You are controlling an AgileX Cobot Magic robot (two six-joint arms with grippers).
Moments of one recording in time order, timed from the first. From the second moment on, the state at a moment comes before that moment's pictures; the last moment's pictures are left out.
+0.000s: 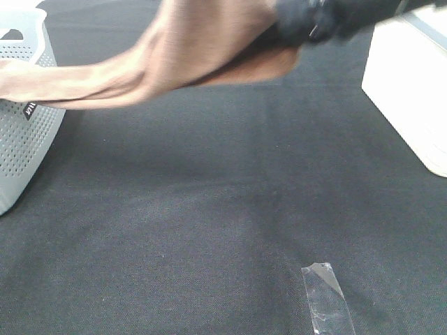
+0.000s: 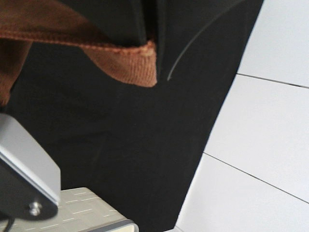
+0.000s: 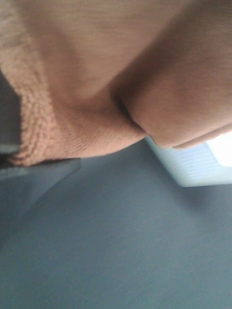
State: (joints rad) left arm -0.92 1.74 -2.11 0.45 1.02 0.46; right arm 0.36 1.44 -1.22 0.66 0.71 -0.74
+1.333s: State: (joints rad) left arm -0.43 1.81 -2.11 0.48 0.13 0.29; right arm 0.36 1.75 -2.14 -0.23 0.31 -0.49
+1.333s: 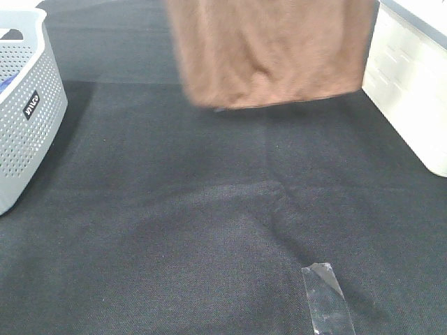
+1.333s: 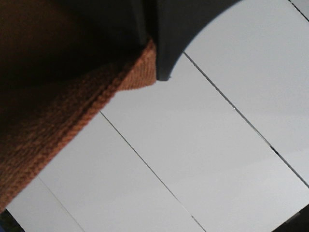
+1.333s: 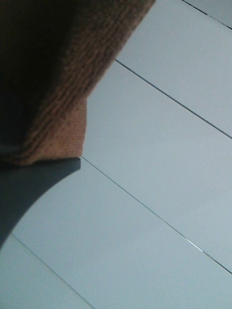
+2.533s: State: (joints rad) left arm -0.28 2.25 -2.52 0.44 -0.25 0.20; right arm 0.32 2.06 -2.14 -0.18 -0.24 -0.57
